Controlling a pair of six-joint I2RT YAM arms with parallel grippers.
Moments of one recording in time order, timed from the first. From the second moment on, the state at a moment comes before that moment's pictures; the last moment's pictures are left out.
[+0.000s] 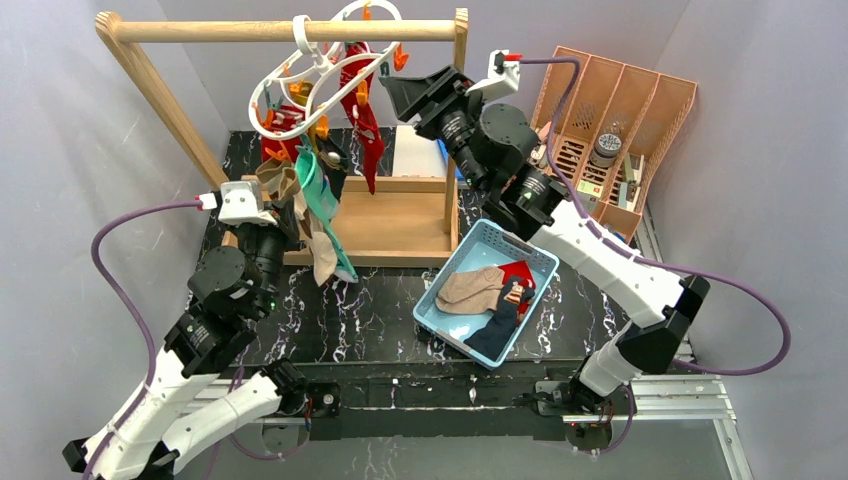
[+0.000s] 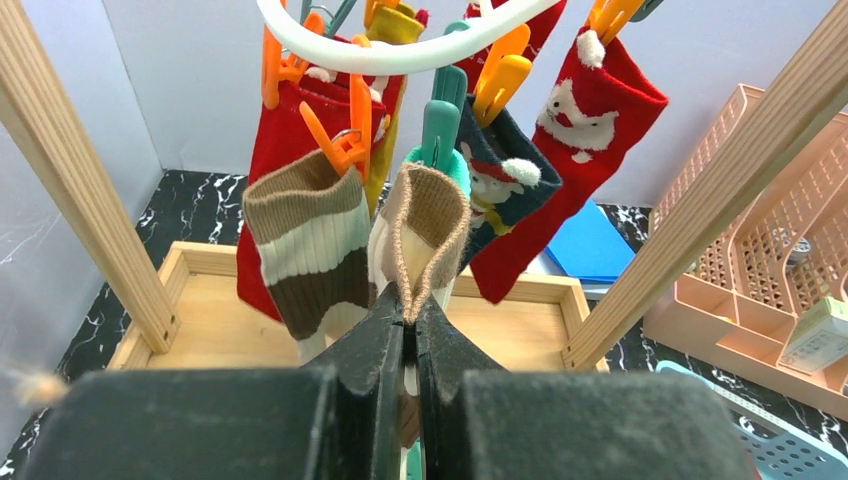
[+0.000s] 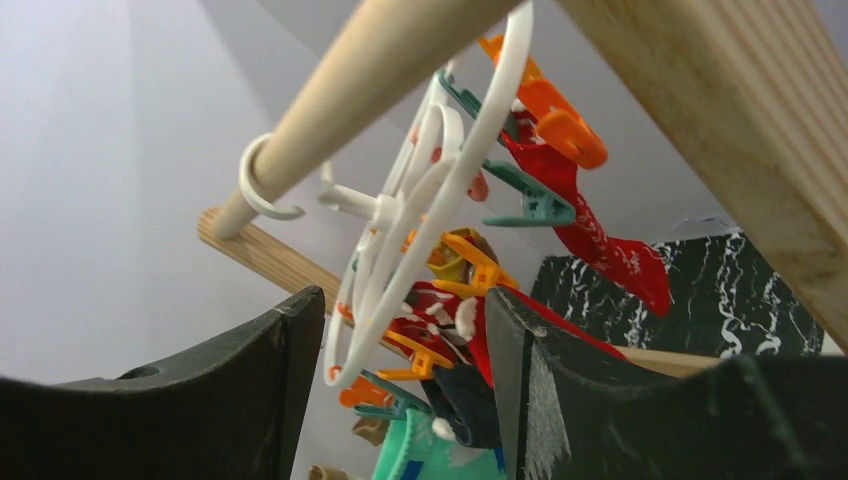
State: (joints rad) left arm -0.78 0.61 1.03 -0.32 -0.75 -0.07; right arm 0.94 1.54 1.77 0.06 0.42 0.76
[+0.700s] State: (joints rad) left arm -0.78 0.74 1.03 -0.13 -0.89 0.05; right arm 0.92 1.72 1.83 0.15 0.45 0.85
